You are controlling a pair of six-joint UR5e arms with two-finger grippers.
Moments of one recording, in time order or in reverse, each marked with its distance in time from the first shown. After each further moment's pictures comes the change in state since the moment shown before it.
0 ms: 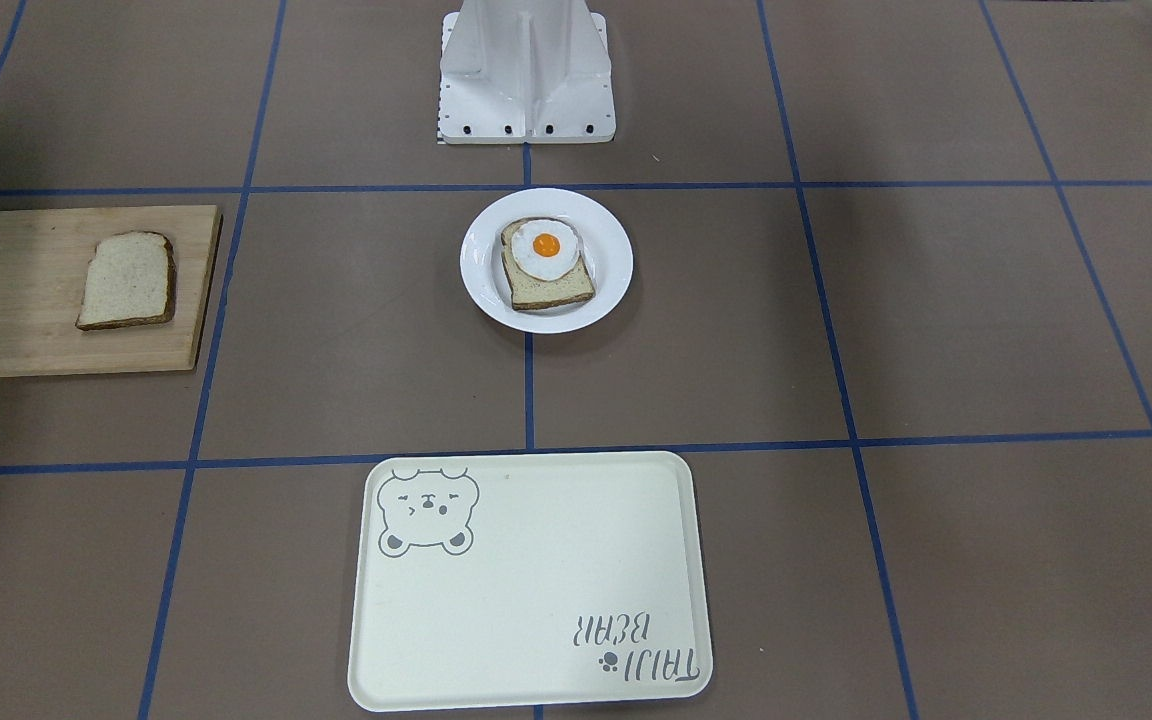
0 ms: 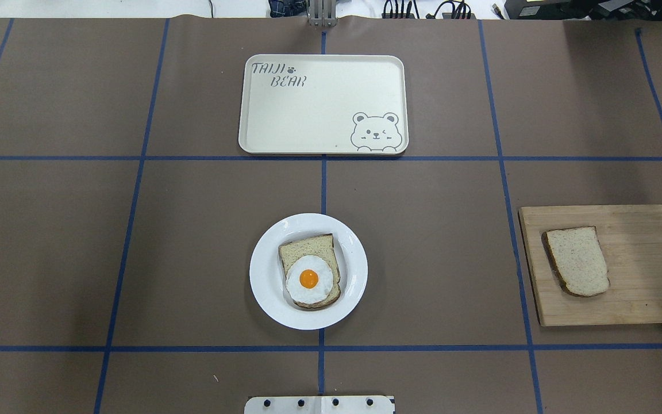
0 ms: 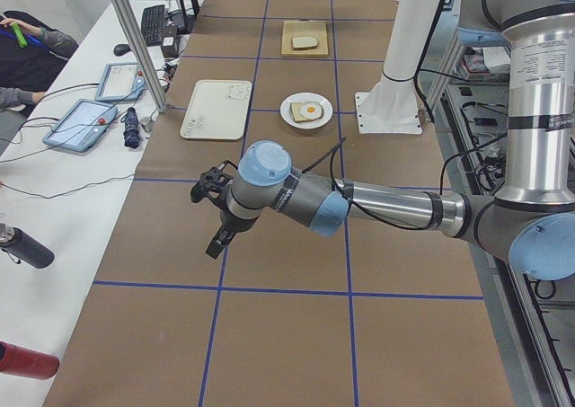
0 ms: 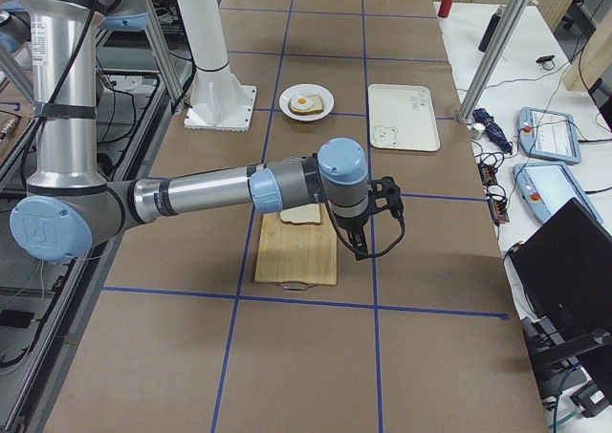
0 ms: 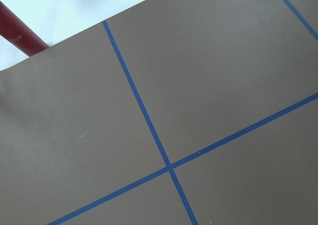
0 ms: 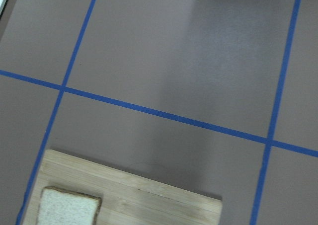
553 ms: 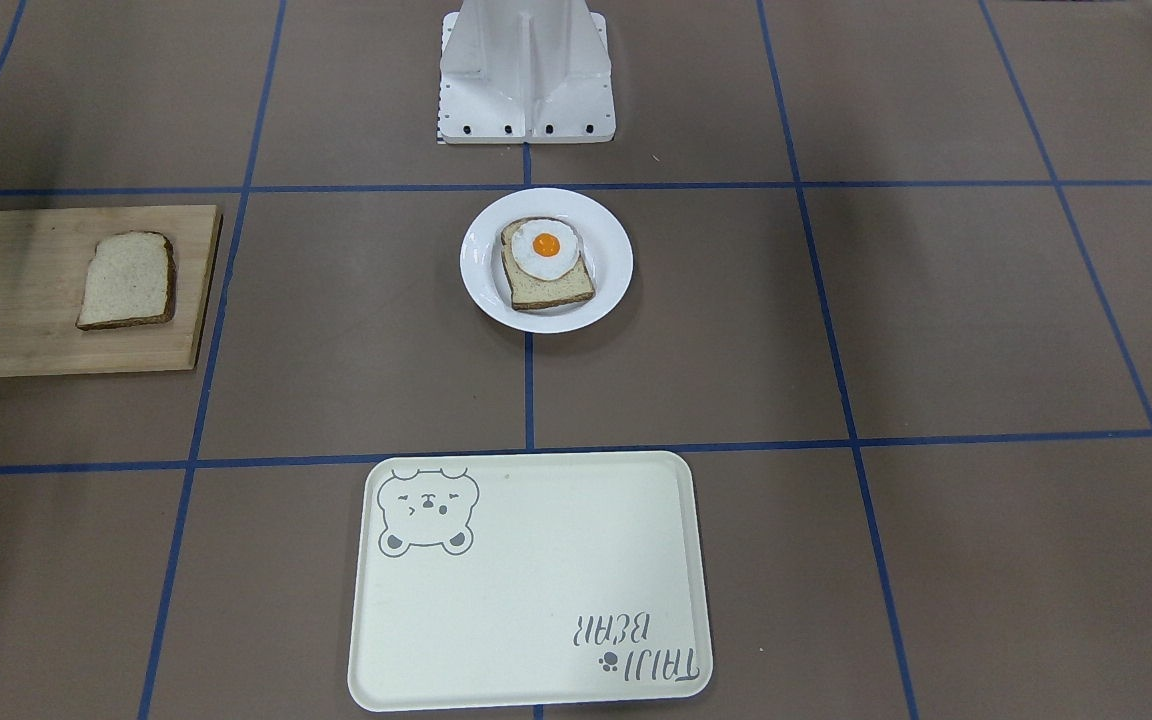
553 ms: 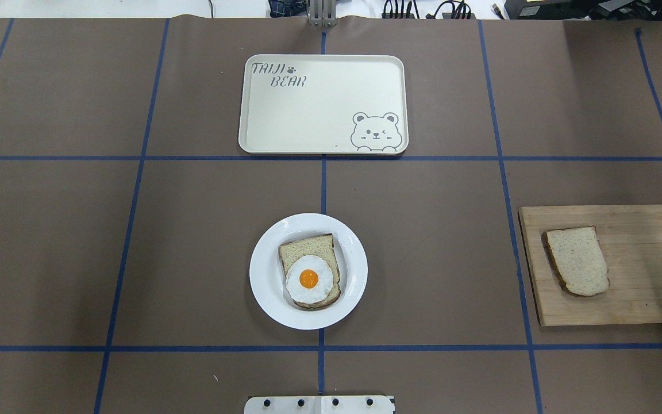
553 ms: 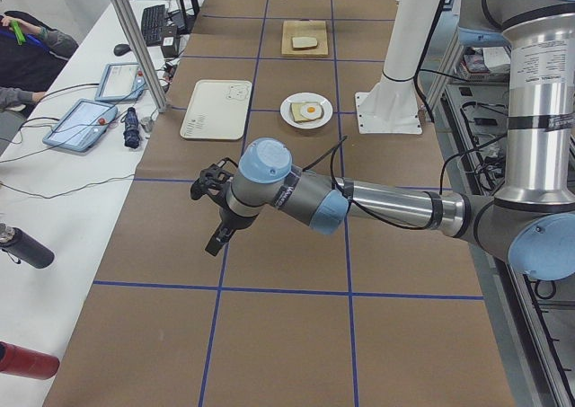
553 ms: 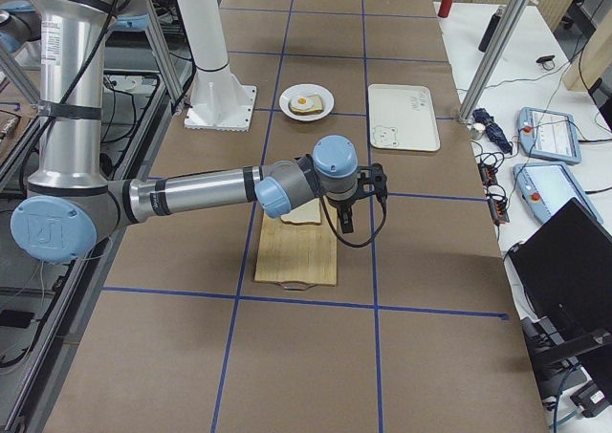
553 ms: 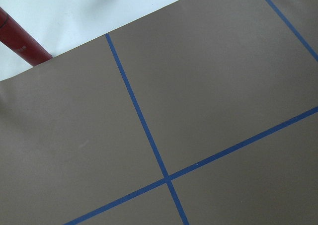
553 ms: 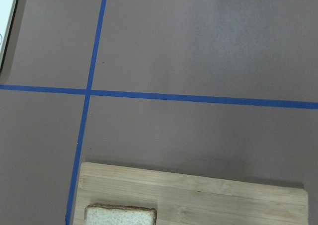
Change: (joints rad) left arm 0.000 -0.002 -0.005 -0.003 -0.001 -0.007; right arm -0.241 -0.114 0.006 0.435 -0.104 0.588
